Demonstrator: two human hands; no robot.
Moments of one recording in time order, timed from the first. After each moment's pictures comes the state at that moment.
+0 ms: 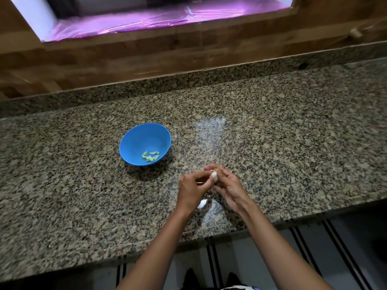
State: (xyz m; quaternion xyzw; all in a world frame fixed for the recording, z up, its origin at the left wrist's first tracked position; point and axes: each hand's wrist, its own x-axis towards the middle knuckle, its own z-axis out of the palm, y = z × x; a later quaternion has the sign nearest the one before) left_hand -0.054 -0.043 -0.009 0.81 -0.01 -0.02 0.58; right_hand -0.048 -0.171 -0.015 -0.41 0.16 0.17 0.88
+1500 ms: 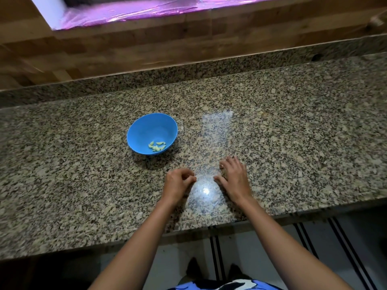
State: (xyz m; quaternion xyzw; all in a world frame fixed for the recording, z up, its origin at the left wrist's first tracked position) left_hand -0.050 0.011 -0.034 0.91 0.06 -0.07 0.41; right_hand -0.050 -0.171 -0.049 -0.96 0.00 0.02 0.29
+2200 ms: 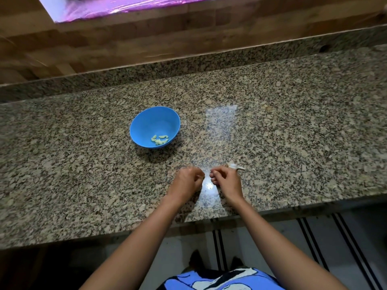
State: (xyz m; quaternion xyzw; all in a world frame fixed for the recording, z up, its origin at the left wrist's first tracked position) left_hand -0.062 -0.001 -0.040 0.95 -0.07 -0.08 0.31; right_hand -0.070 -0.145 -0.052 -0.75 0.14 0.08 0.64
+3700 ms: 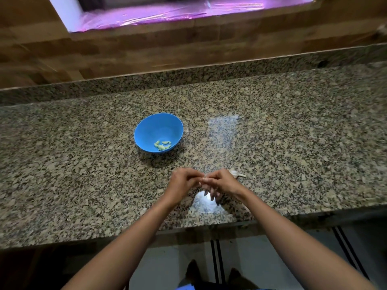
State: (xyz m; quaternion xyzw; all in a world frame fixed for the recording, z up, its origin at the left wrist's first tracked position) left_hand -0.059 0.014 -0.021 0.88 -0.04 -0.09 0.46; right_hand -0.043 -0.157 -0.033 -0.73 -0.02 0.31 0.61
